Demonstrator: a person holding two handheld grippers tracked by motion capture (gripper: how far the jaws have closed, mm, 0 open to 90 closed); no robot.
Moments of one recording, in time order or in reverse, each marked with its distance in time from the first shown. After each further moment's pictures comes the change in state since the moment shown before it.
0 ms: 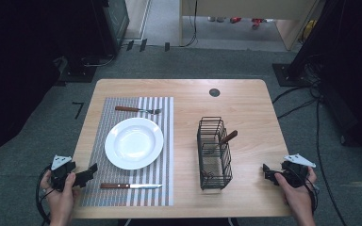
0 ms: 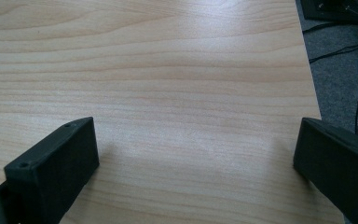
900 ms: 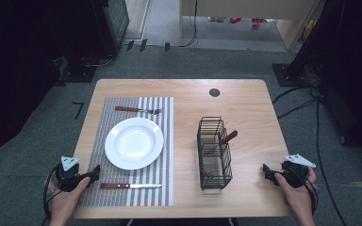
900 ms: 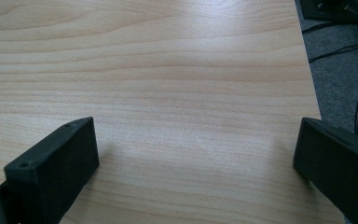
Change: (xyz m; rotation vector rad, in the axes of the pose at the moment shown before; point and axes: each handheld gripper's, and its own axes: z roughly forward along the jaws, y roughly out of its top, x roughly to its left) left arm -0.014 -0.006 0.010 0.002 0.131 0.072; right arm 0.000 0.000 0.000 -0.001 -0.002 0.002
